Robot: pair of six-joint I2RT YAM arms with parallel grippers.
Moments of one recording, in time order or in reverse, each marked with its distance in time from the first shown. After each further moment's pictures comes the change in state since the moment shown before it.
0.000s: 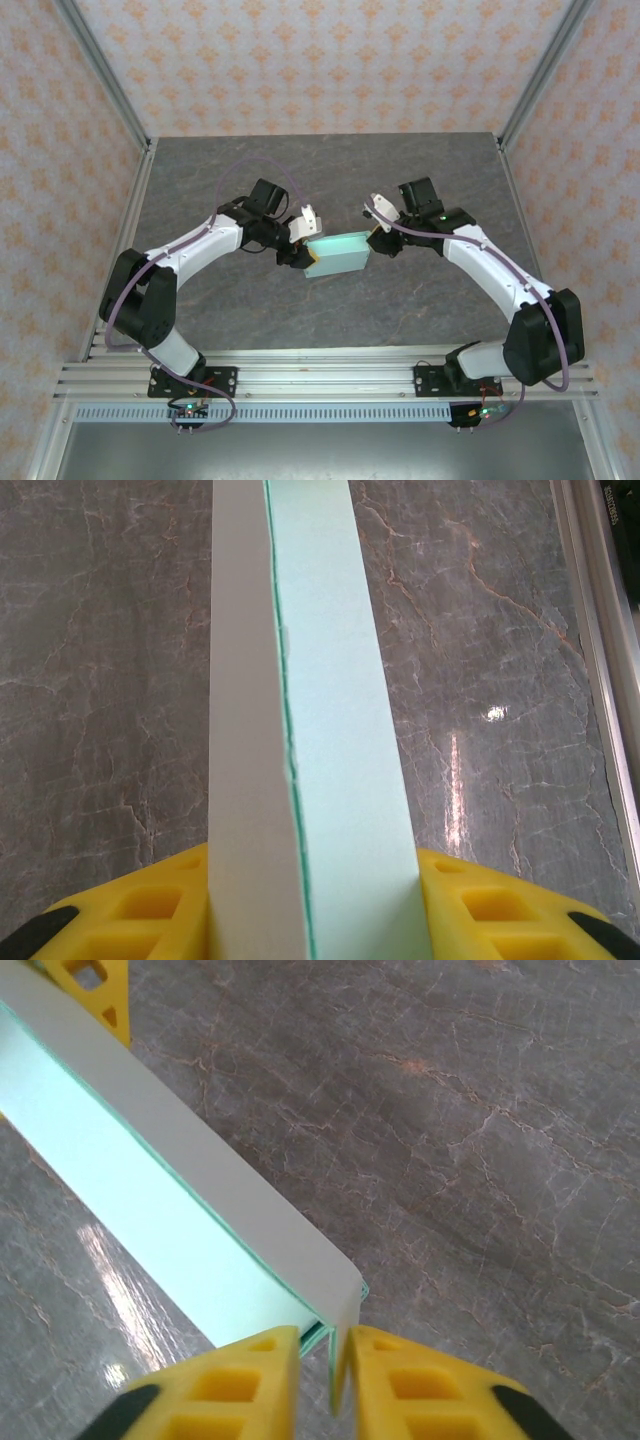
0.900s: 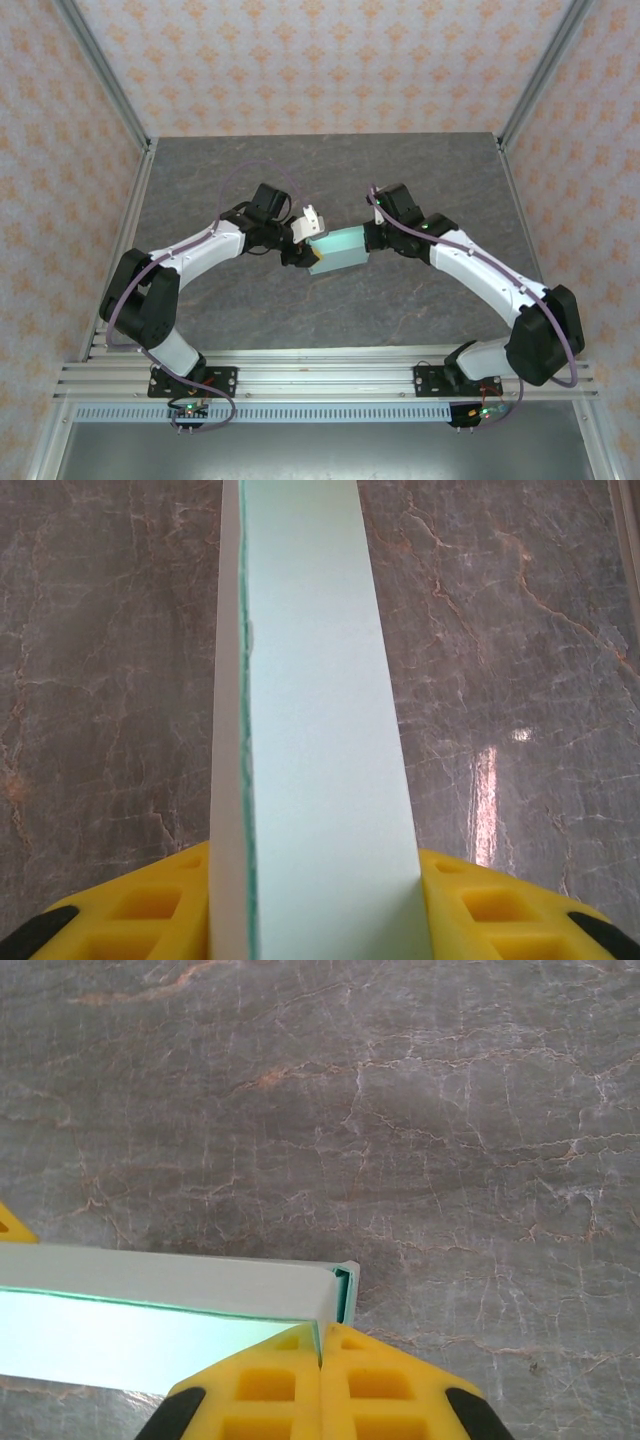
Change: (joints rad) left arm -0.018 0.000 -0.063 0.163 -0.068 -0.099; right arm 0.174 0.008 0.016 0.044 0.411 0.727
